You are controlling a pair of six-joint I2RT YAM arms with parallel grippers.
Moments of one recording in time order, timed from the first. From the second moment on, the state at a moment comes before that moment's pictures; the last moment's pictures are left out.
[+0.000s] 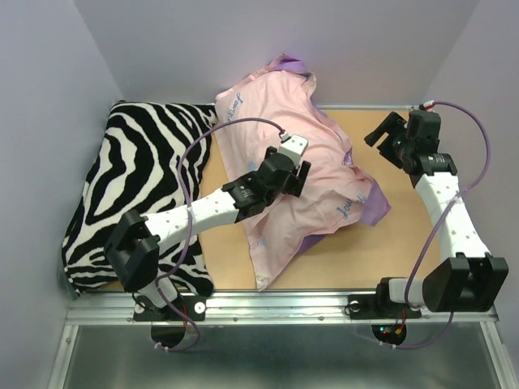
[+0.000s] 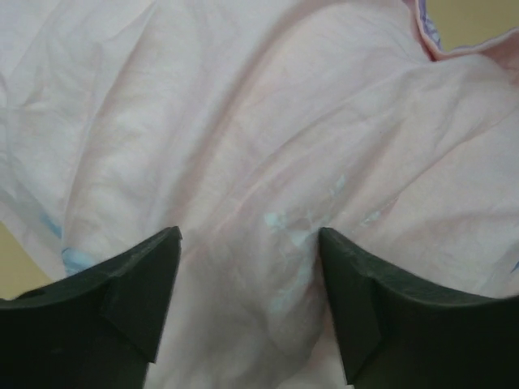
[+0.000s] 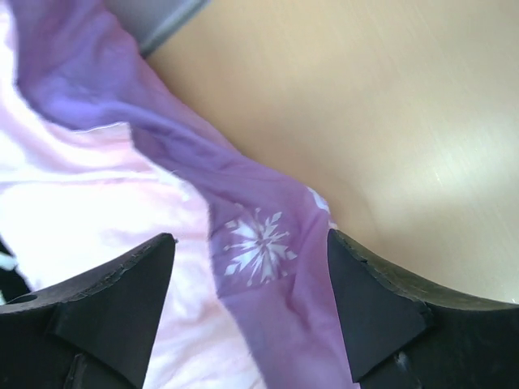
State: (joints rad) left arm -0.95 1.57 1.22 -0.09 -0.37 -0.19; right arm -0.03 1.32 1.24 -0.49 -0.01 0.62
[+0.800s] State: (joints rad) left arm -0.94 1.67 1.43 -0.13 -0.54 -0.25; right arm 0.57 1.12 1.00 -0.53 0.18 0.63
